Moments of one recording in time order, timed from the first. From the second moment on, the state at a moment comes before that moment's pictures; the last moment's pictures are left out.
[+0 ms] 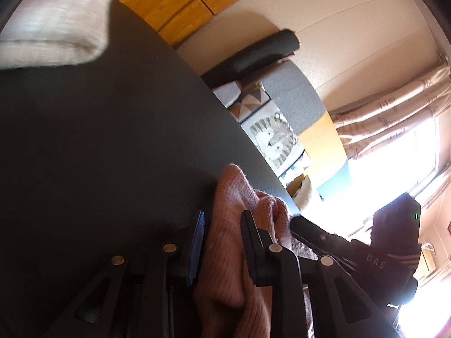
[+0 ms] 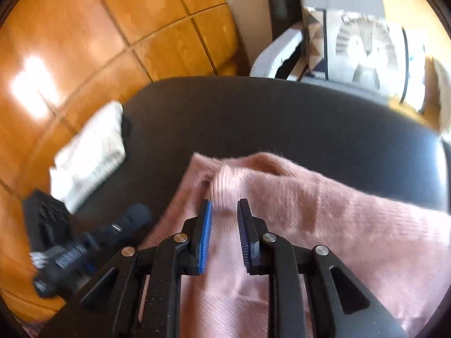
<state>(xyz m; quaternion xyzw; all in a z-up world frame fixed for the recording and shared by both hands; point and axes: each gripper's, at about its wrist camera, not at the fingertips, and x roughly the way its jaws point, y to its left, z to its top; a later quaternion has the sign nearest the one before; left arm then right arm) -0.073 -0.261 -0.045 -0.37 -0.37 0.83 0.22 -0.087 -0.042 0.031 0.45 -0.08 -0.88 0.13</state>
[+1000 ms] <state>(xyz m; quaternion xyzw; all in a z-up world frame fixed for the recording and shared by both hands) -0.071 -0.243 -0.035 -0.49 -0.17 0.72 0.47 0.013 -0.022 0.016 0.44 -0.02 -0.88 0.14</state>
